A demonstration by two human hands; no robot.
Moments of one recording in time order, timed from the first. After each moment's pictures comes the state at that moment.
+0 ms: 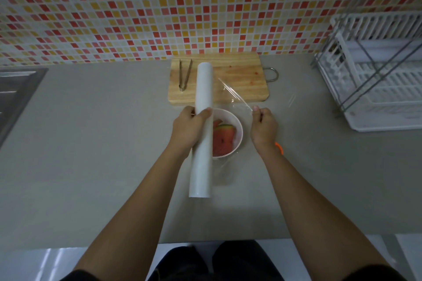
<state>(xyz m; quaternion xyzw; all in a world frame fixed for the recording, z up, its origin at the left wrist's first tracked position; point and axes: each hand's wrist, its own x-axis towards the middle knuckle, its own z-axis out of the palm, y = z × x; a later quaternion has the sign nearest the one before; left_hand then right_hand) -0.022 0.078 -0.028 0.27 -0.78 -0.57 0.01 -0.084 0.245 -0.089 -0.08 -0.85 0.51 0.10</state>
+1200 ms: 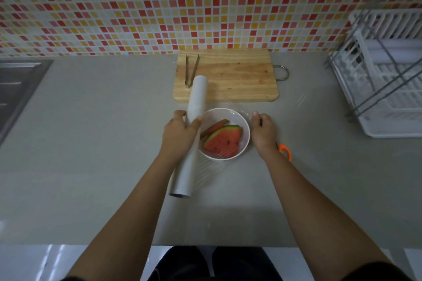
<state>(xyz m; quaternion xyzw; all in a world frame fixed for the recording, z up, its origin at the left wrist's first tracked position) -0.010 0.052 -0.045 0.26 -0.88 -0.40 0.00 -0.096 0.236 -0.117 -0.08 -0.85 0.51 0.02</state>
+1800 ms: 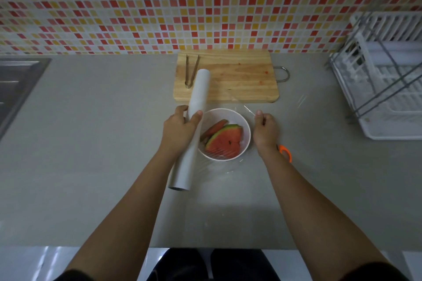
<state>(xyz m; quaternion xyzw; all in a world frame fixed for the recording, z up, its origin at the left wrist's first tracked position) -0.021 0.045 -0.046 0.25 -0.87 -0.42 0.02 -0.103 0.236 -0.120 -0.12 -0.85 0.52 0.05</state>
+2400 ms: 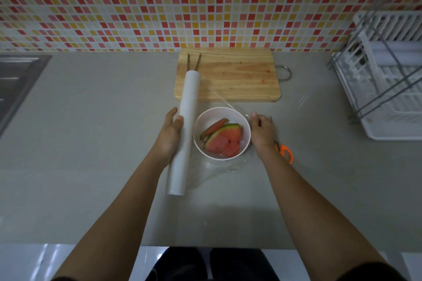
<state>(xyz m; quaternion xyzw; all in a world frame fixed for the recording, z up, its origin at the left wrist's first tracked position) -0.007 0.021 -0.073 0.27 -0.72 -0.63 -0.01 -0.102 0.232 -0.130 -0.10 -0.85 0.52 -0.03</state>
